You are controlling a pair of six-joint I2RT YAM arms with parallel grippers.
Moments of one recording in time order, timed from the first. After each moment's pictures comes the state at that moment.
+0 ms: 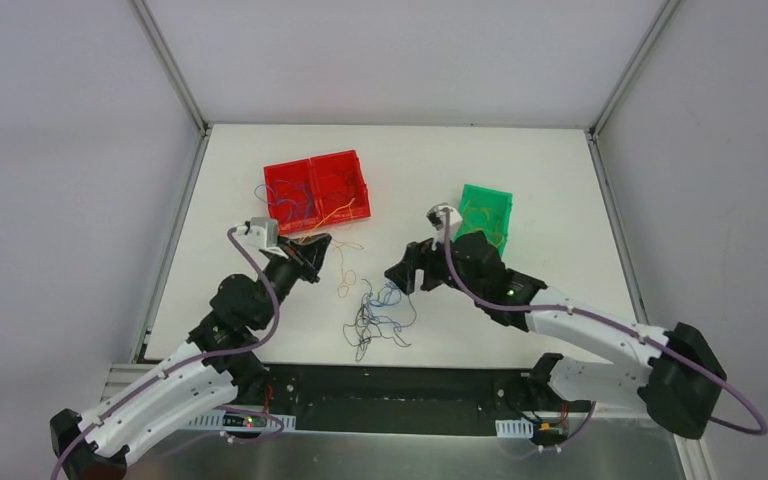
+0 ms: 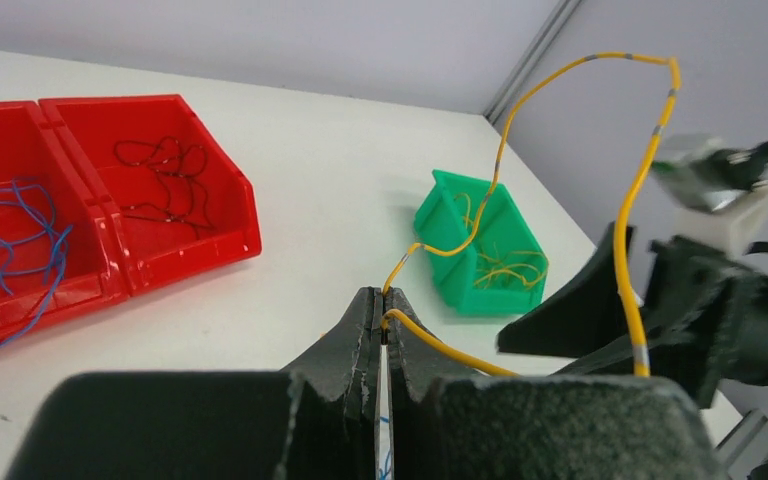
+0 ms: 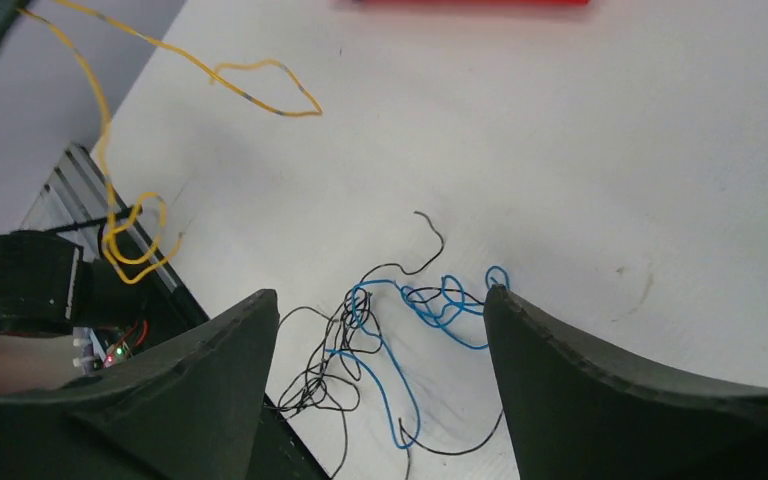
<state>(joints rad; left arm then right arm) -0.78 0.43 0.34 0.23 -0.34 -0.38 0.92 1.17 0.68 0.08 -0.03 0.49</state>
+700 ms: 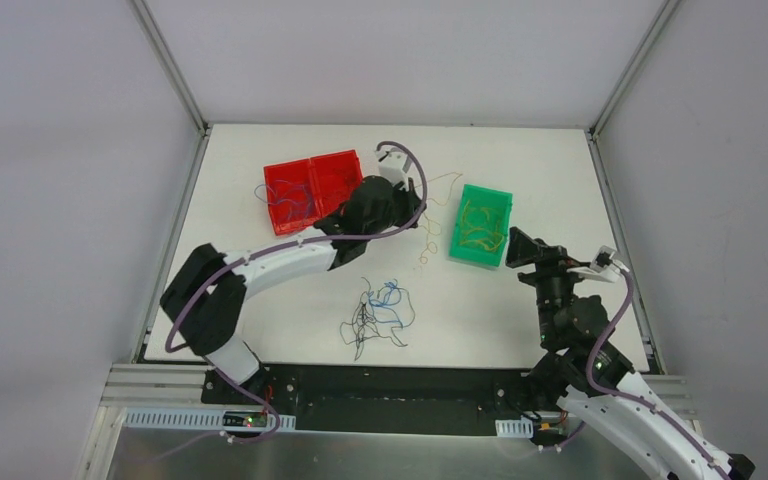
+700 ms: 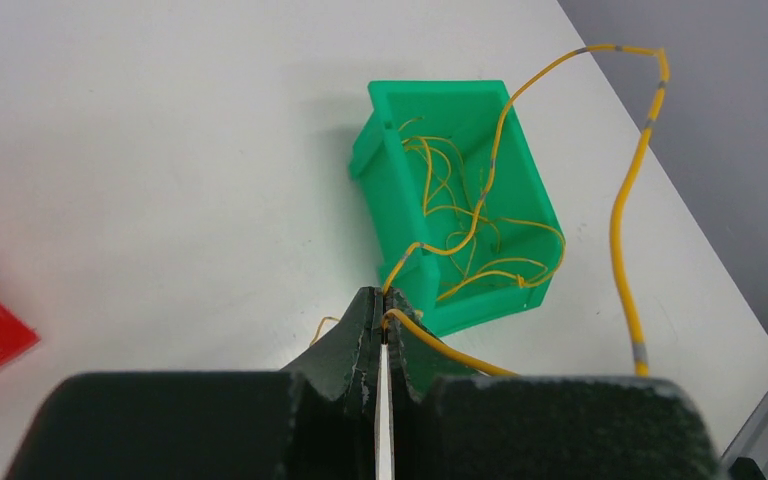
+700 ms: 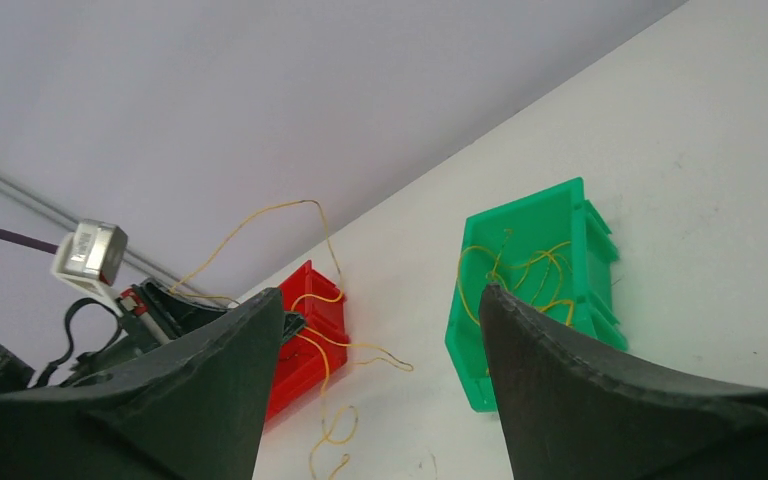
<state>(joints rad) -0.80 1.55 1.04 0.24 -0.15 -0.43 0.80 0.24 0.36 0.04 0.78 0.59</state>
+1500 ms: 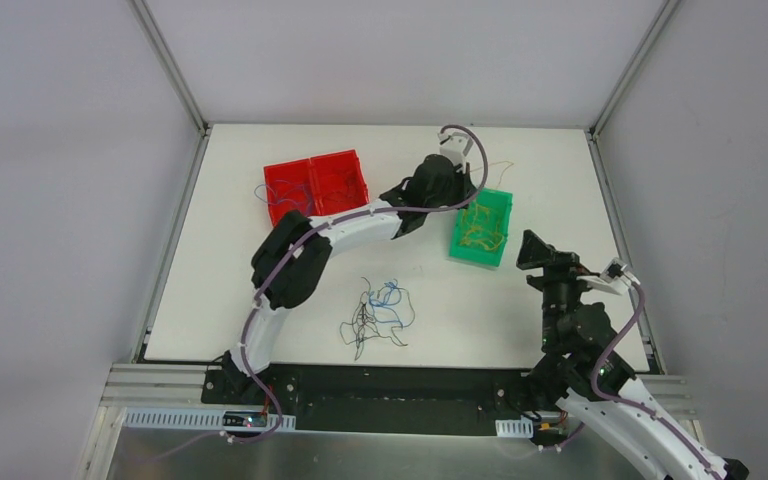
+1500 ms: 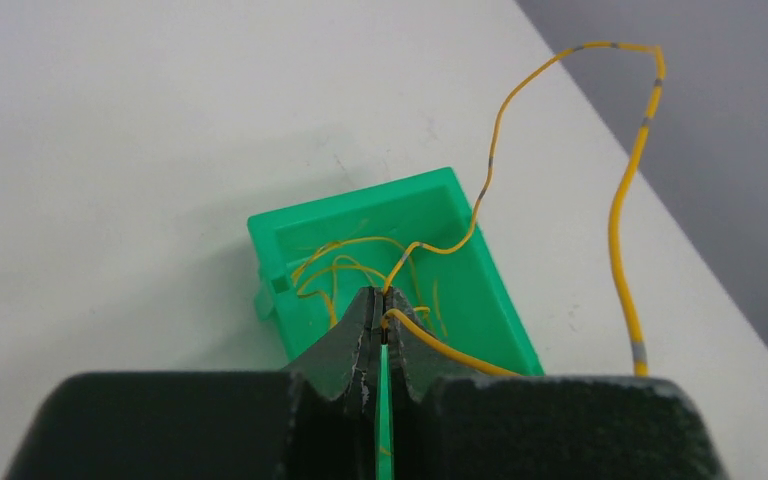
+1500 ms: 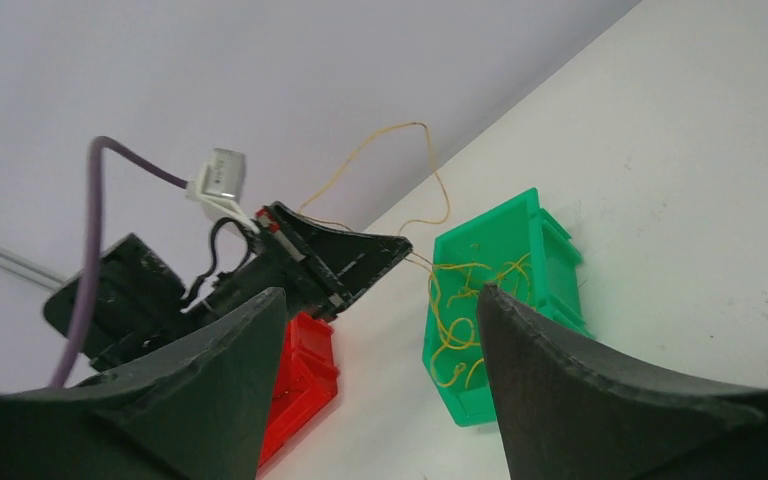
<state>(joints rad) -0.84 2.11 1.62 0.24 -0.05 -0.42 0.80 0.15 0.32 0.01 0.90 0.63</state>
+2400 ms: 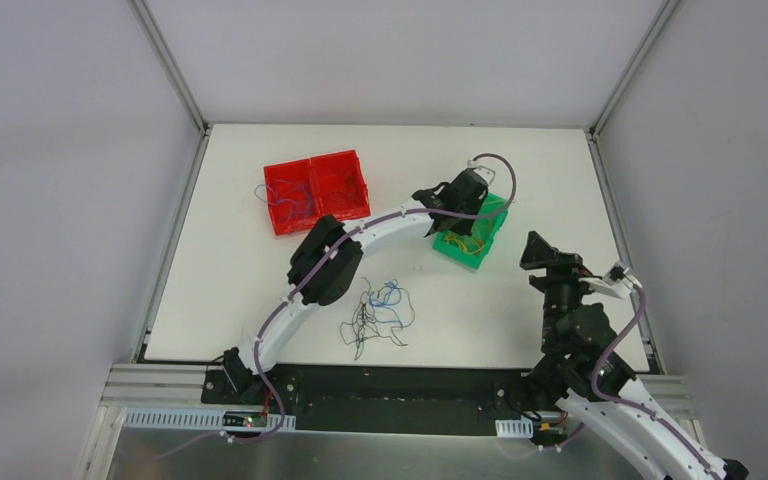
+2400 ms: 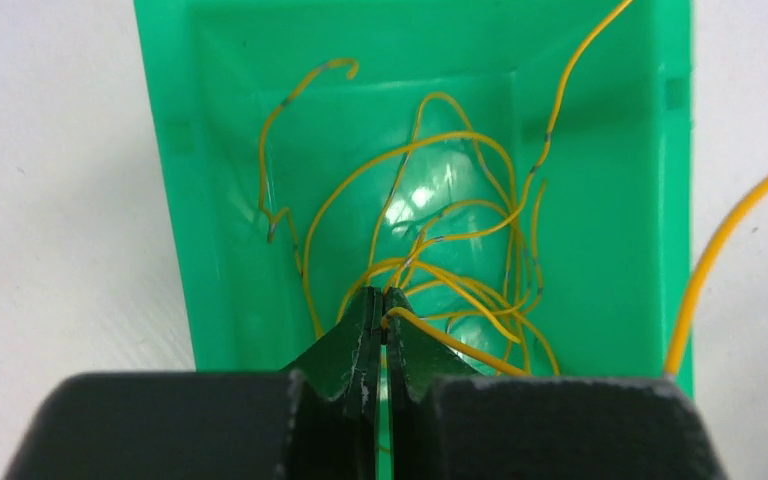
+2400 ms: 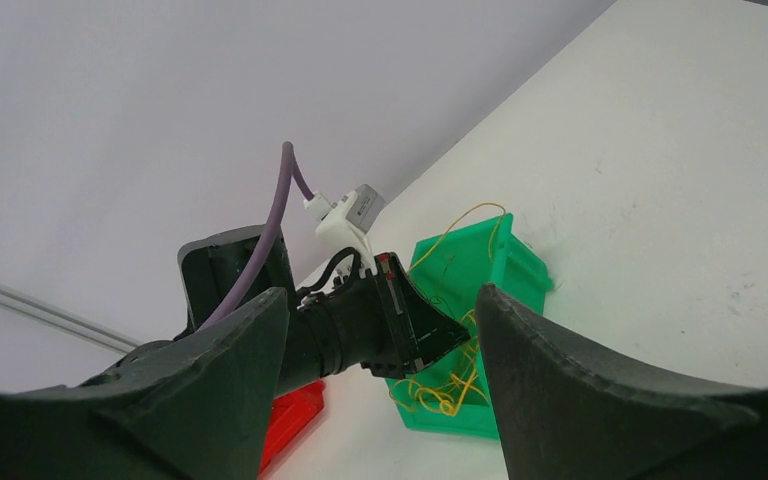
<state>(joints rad) -0.91 2.41 2.04 -0.36 -0.14 -0.29 0.80 0.12 0.31 -0.01 0.96 0.65</state>
